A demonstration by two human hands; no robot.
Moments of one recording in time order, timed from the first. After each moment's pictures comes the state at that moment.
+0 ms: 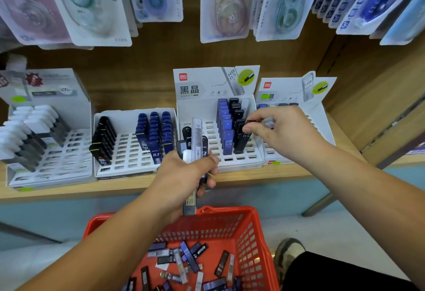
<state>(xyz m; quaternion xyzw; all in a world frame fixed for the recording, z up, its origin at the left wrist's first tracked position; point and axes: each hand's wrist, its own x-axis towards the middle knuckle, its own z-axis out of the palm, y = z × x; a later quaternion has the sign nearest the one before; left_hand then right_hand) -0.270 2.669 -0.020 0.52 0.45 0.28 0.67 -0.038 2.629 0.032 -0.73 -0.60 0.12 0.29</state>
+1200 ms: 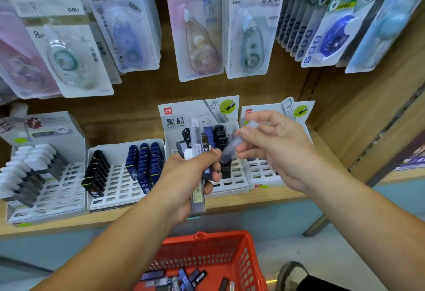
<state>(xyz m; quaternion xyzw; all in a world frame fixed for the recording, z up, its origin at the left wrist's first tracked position) -0.215 2.672 0.038 0.48 0.42 0.33 0.70 -0.040 2.611 0.071 -0.55 -0.33 0.42 0.64</state>
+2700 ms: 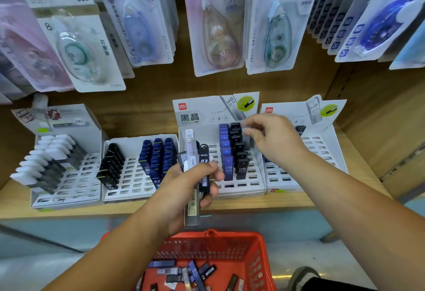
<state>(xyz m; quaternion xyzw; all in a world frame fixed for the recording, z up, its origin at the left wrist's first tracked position) -0.245 2.678 0.012 0.47 0.41 0.30 0.72 -0.008 2.690 0.015 -0.71 -0.59 0.13 0.36</state>
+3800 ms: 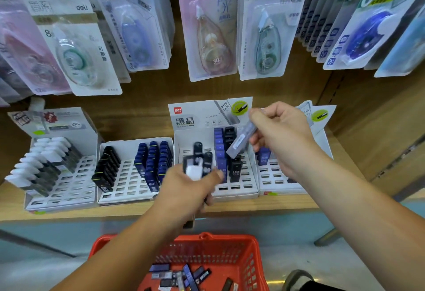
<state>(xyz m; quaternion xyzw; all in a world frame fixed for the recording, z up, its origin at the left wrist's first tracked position) -0.232 2.666 0.026 0.57 0.50 0.29 0.58 -0.036 2.653 0.079 -0.61 -0.32 0.37 0.62</state>
